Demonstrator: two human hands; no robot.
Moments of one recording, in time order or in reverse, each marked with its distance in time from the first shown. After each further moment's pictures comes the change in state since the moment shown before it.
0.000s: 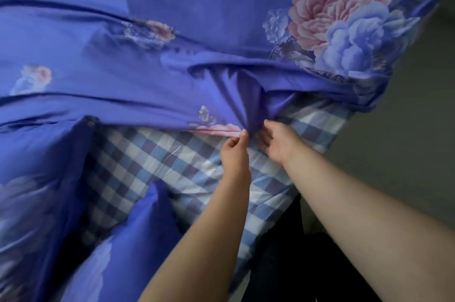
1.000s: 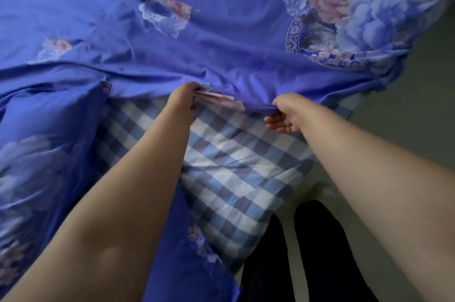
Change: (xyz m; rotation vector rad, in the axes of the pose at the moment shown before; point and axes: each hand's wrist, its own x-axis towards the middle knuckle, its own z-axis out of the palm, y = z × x) left_hand 0.055 0.094 -0.109 0.287 -0.007 -0.034; right_hand -0.033 0.010 0.009 -0.786 0.060 0.042
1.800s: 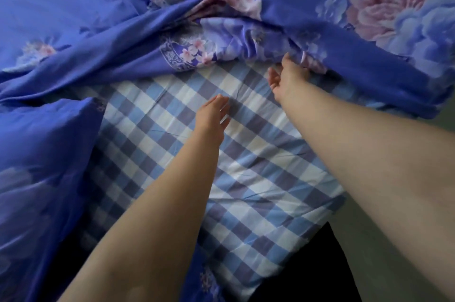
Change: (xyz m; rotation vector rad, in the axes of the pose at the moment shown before) left_hand 0.086 -0.009 0.025 -0.392 -0.179 -0.041; right_hand 0.106 -0.122 0.056 1.014 0.200 -0.300
